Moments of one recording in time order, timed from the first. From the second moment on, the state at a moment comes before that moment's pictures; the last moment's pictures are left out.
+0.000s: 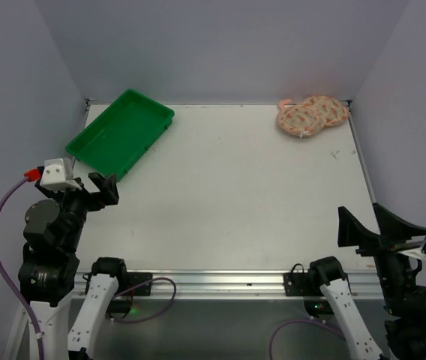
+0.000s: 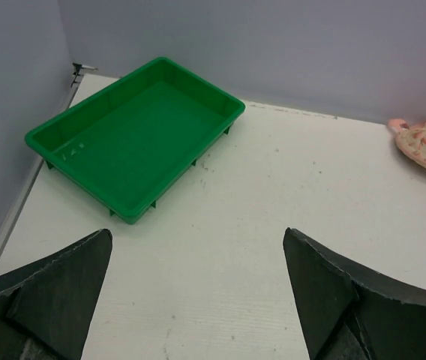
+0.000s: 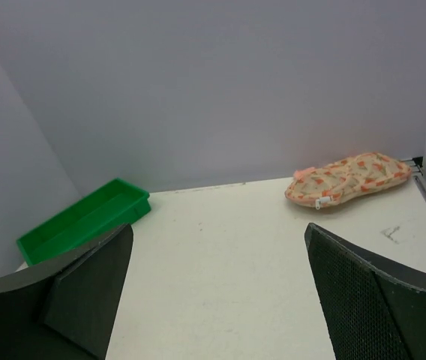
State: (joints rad) left arm -0.07 0.42 1.05 -0.75 -0.08 -0.21; right arm 0.27 0.06 1.07 -0.74 0.14 0.26
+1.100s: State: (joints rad) left arm -0.07 0.65 0.55 -0.29 0.30 -0.38; right arm -0.01 1.59 1.28 -0.35 -0.01 0.90
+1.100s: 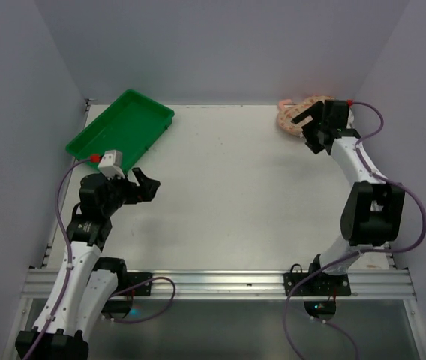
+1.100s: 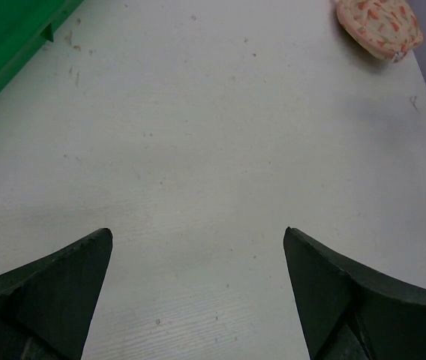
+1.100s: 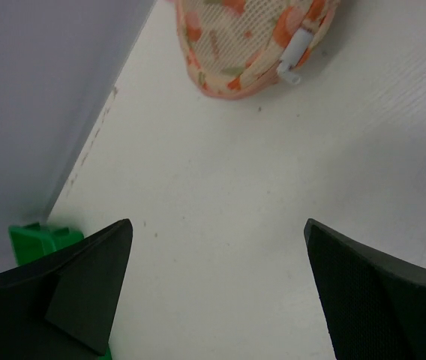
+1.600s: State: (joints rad) left arm -0.07 0.69 0.55 -0.29 0.31 -0.38; right arm -0.17 2.13 1.56 -0.21 -0.05 1.09
